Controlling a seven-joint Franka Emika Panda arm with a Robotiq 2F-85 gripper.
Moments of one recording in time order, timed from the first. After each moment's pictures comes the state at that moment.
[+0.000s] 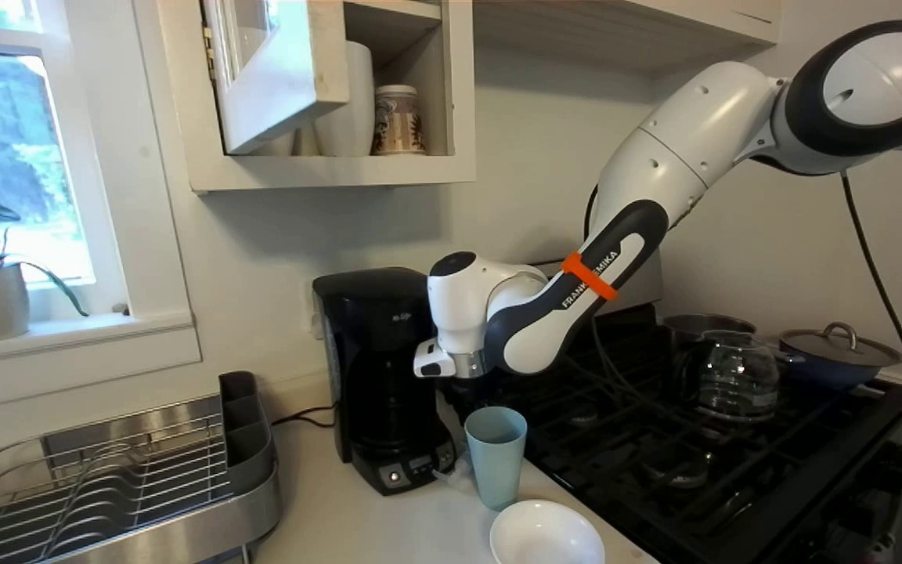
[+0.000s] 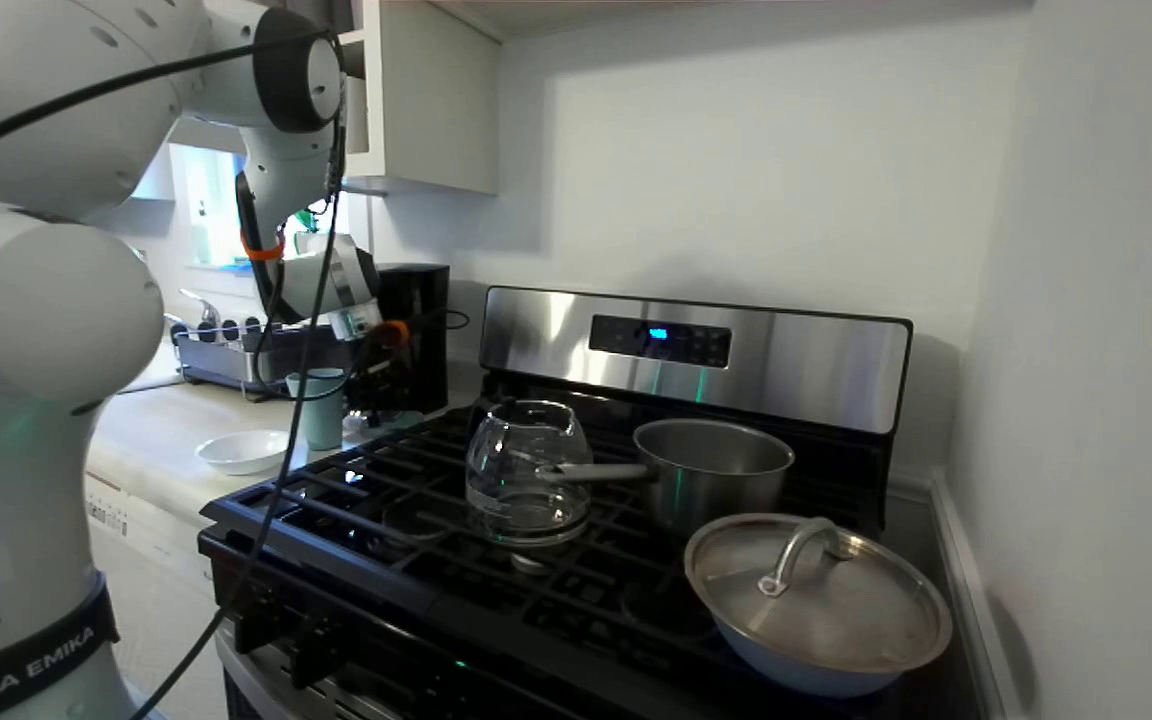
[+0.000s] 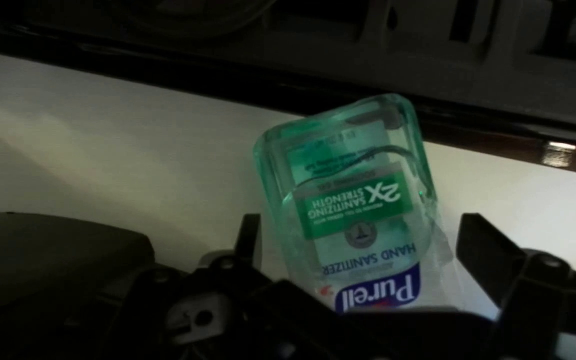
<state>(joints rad) 0.38 0.64 0.18 -1.73 -0.58 2.31 -0.83</state>
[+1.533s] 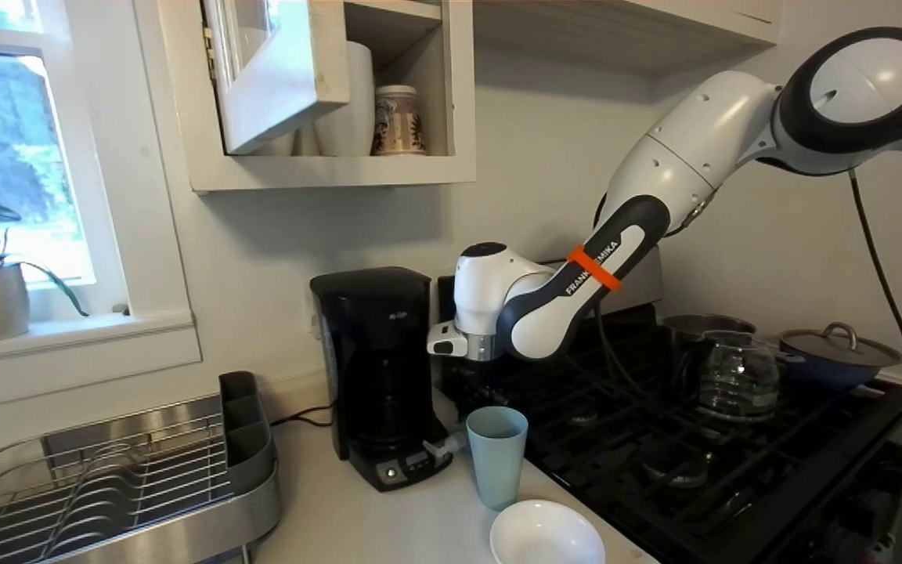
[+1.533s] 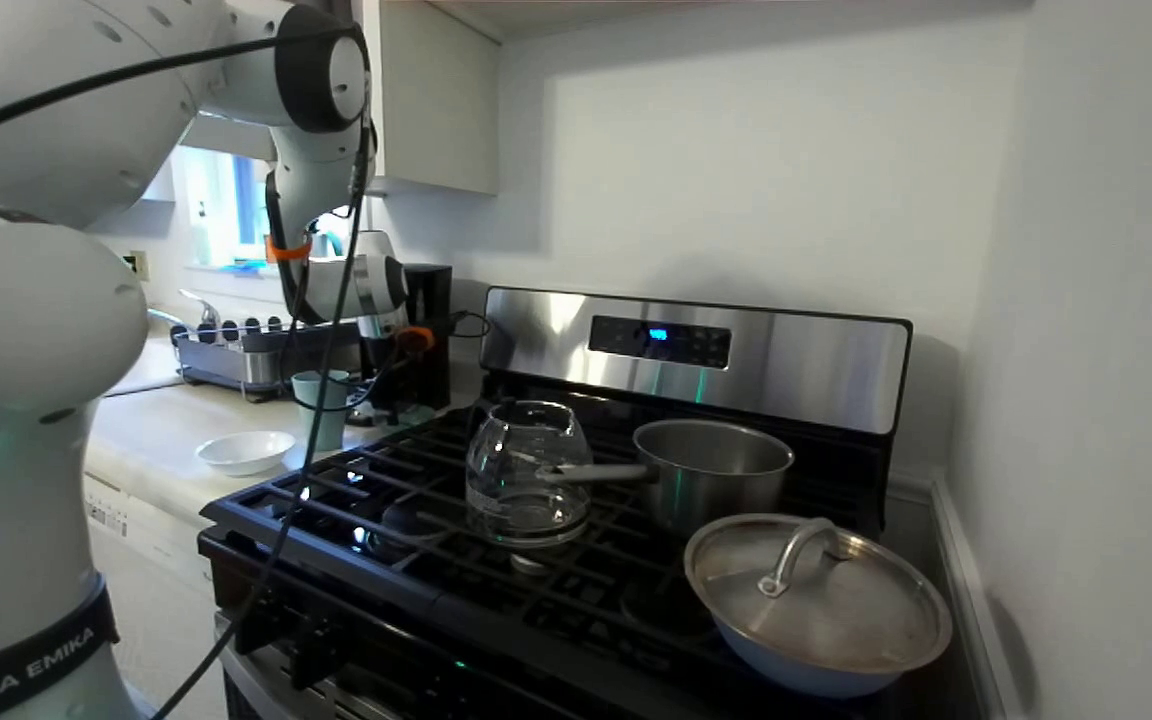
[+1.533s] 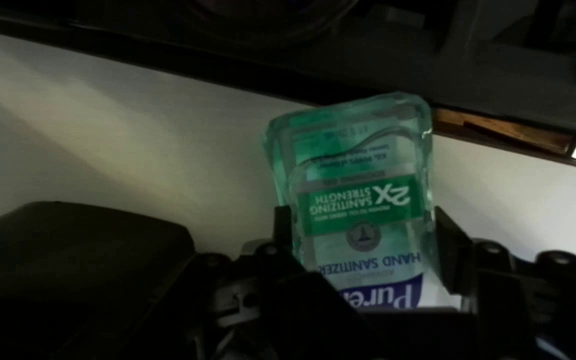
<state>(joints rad) 0.24 0.64 0.24 -1.78 -0.48 2.51 -0.98</state>
